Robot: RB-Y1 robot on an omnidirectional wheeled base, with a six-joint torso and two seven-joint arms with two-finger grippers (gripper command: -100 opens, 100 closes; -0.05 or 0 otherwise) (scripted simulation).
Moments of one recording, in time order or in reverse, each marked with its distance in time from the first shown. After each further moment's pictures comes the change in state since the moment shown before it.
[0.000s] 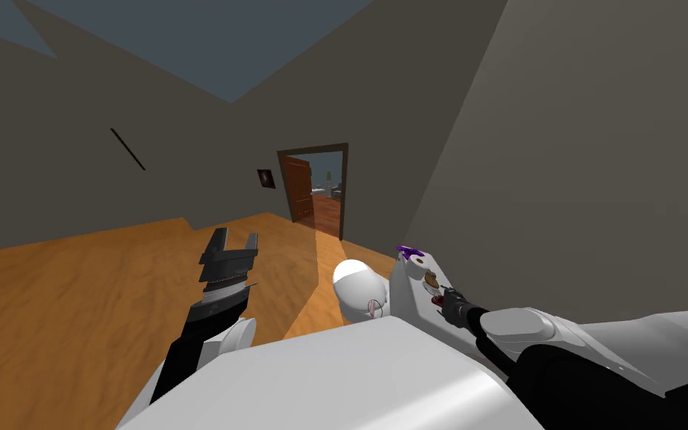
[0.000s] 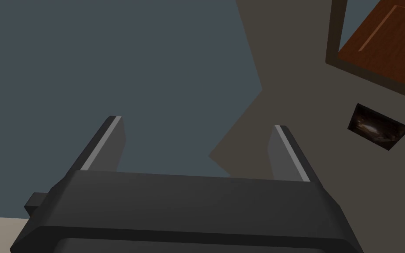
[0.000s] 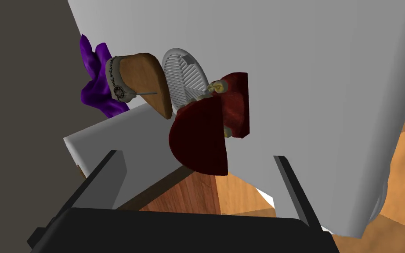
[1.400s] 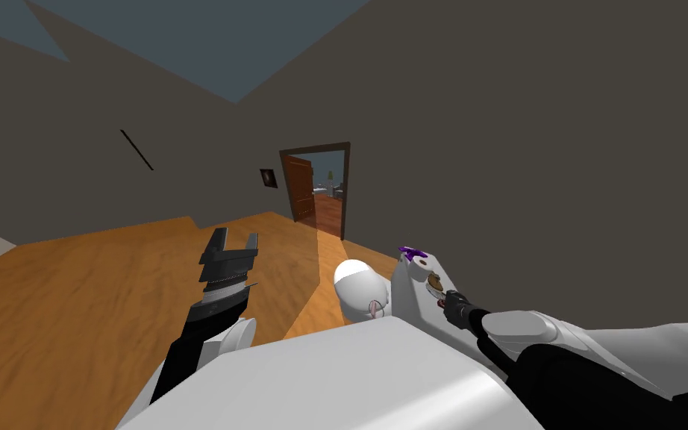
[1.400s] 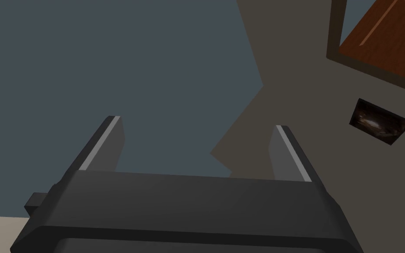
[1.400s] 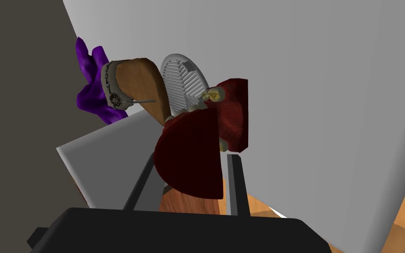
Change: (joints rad) left arm 0.000 0.000 0.000 0.000 0.000 0.000 0.000; right arm -0.013 0.048 0.003 0.054 0.004 -0.038 0.015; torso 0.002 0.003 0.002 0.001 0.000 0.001
